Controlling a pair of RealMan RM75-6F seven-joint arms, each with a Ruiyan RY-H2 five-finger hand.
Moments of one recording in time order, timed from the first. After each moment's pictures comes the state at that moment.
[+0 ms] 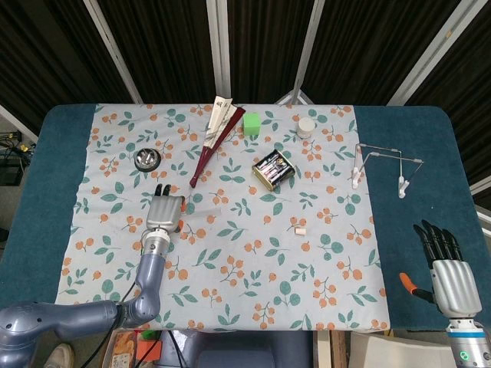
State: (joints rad) left arm -0.84 -1.85 -0.29 -1.33 0.58 1.15 0.89; right arm 0.05 -1.14 0.04 -1.65 -1.55 1.52 0.05
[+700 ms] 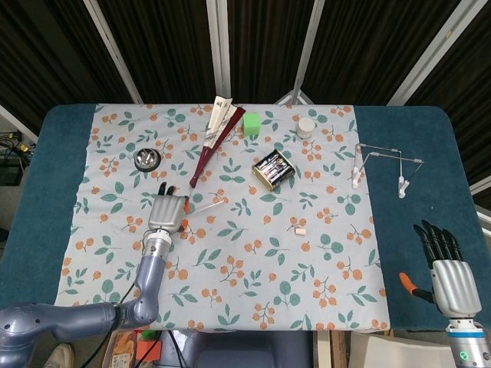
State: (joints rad) left arm -0.83 -1.83 -0.27 -1.35 0.68 1.16 0.82; right arm 0.05 -1.14 0.04 -1.65 -1.55 1.52 0.05
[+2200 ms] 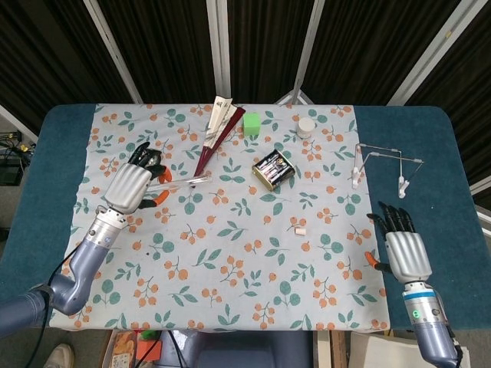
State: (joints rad) left arm -0.72 -1.47 -0.18 -1.30 1.40 1.19 -0.04; right arm 0.24 -1.26 0.15 -1.74 -1.33 1.26 -0.25
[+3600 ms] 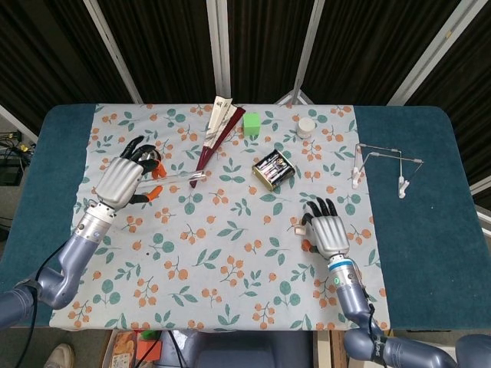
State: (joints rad) left arm -0.72 -1.43 -0.18 -1.26 1.46 1.18 -0.16; right arm 0.51 -1.74 0.21 -1.35 -1.12 1.11 -0.44
